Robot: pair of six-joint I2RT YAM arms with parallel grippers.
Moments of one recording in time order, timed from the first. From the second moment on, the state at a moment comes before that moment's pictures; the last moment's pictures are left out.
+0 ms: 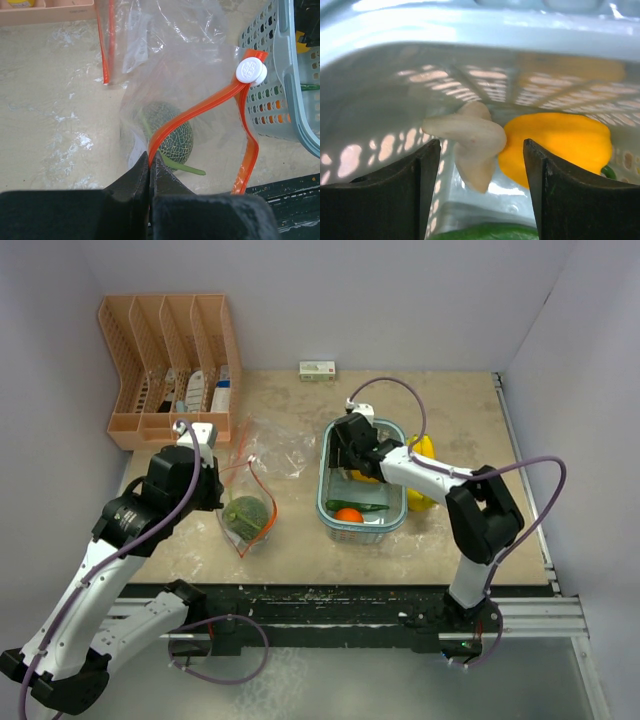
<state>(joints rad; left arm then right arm) -0.50 0.83 1.13 -0.95 -0.21 -0.33 0.63 1.79 1.24 -0.29 0.35 0.51</state>
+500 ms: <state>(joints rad) -0.50 0.83 1.14 -0.97 -0.22 -0.32 0.63 1.85 1.19 -0.18 0.37 0.49</state>
